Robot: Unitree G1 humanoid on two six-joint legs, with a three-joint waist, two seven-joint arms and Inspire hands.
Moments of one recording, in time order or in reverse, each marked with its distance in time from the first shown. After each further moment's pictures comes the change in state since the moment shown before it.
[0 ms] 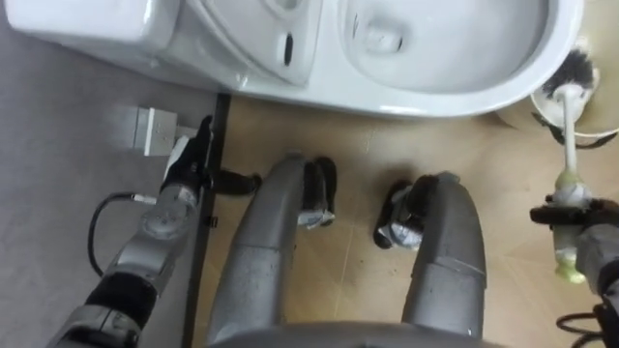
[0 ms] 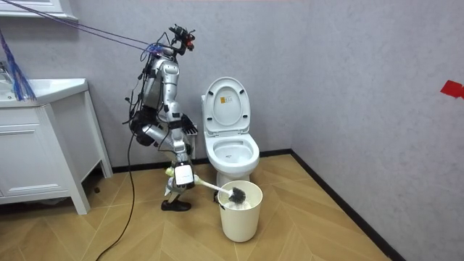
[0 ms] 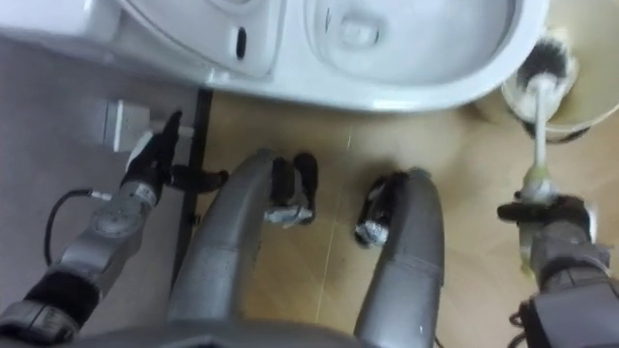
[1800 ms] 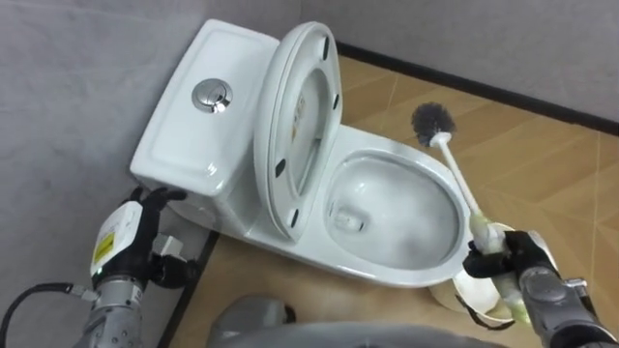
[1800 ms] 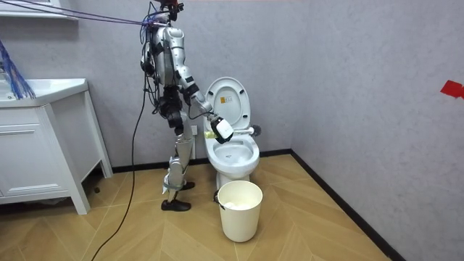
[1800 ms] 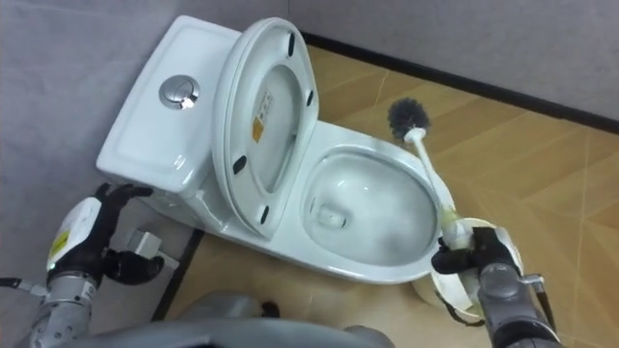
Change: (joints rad) left arm 0.577 -0.011 0.262 -0.538 0.762 -0.064 0.112; right arm 0.238 0.159 -0.174 -0.210 -0.719 -0.107 0.127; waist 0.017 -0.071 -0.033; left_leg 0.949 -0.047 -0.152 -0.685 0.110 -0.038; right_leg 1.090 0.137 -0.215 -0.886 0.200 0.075
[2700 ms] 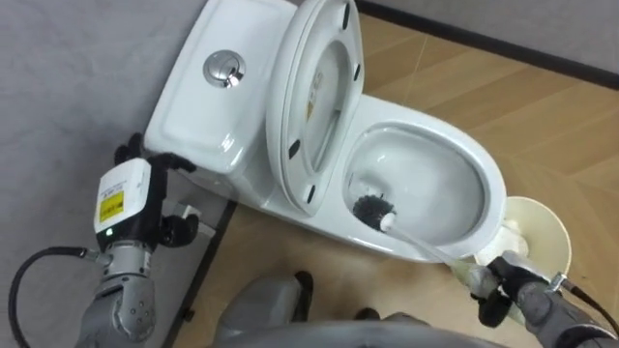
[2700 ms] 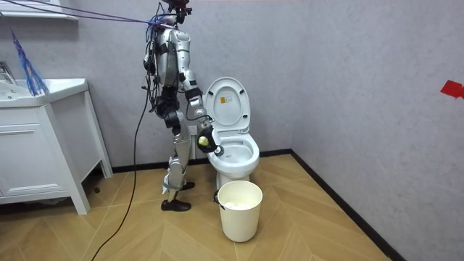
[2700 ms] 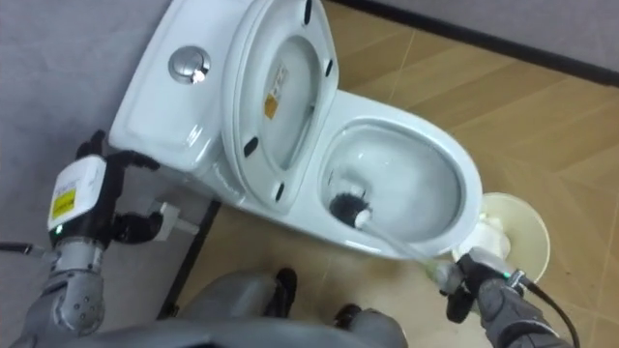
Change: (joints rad) left arm -0.139 0.019 -0.069 0.054 0.122 -0.026 0.157; right arm -0.036 -0.042 0.143 0.163 -0.494 0.011 0.000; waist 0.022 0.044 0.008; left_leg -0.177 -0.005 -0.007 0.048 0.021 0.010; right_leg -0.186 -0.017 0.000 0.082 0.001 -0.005
